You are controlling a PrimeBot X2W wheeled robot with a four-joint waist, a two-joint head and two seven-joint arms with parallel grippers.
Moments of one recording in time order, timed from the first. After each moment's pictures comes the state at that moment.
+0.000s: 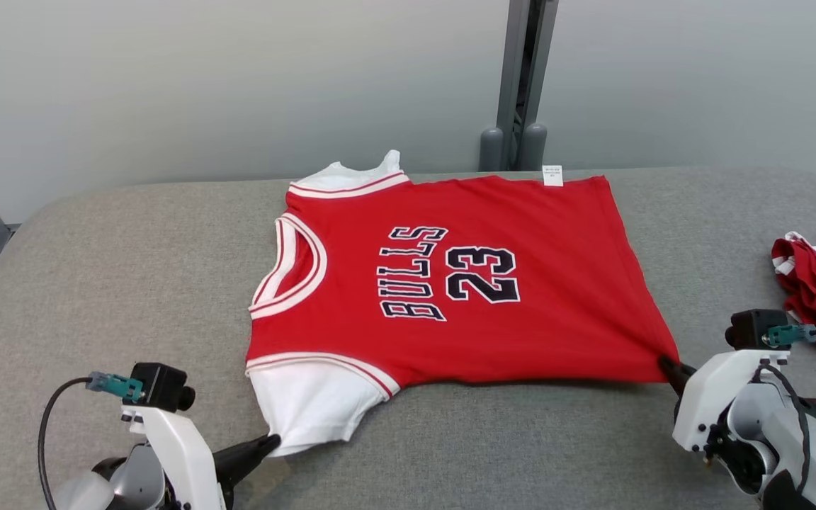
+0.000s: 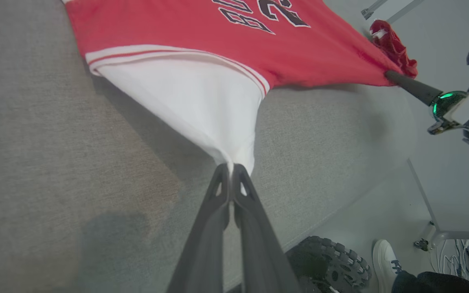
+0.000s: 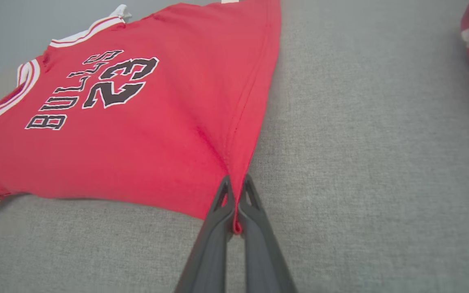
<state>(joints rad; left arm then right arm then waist) -0.34 0.59 -0.83 0.30 -1.30 -0.13 0.35 -0.60 -0.30 0.74 1.02 0.96 0.13 0.00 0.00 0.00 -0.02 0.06</state>
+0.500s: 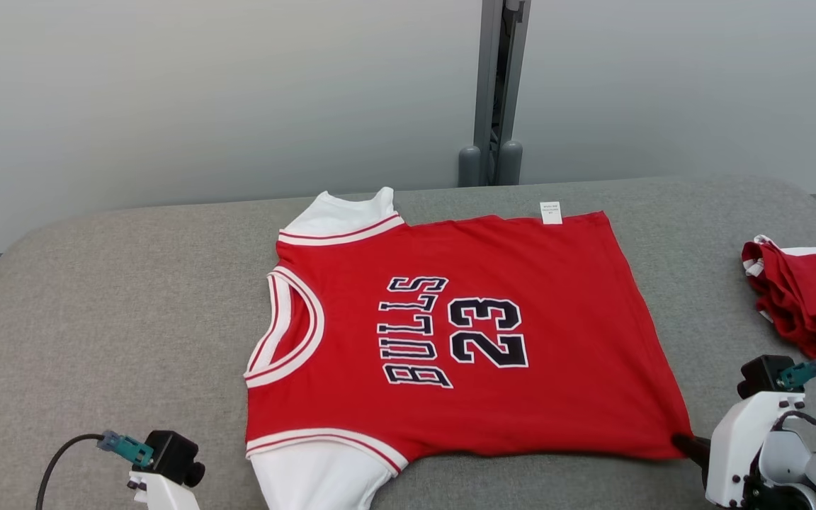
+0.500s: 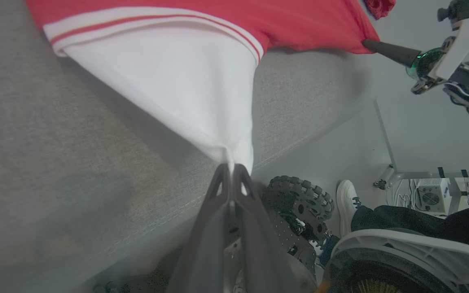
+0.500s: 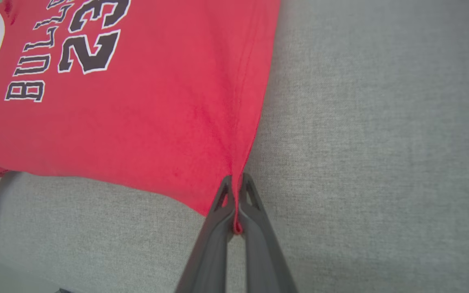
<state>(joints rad) -0.20 0.71 -0.87 0.11 -1.42 -0.13 0.48 -0.46 -0.47 0.83 0.78 1.15 0.13 0.25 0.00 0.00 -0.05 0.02</state>
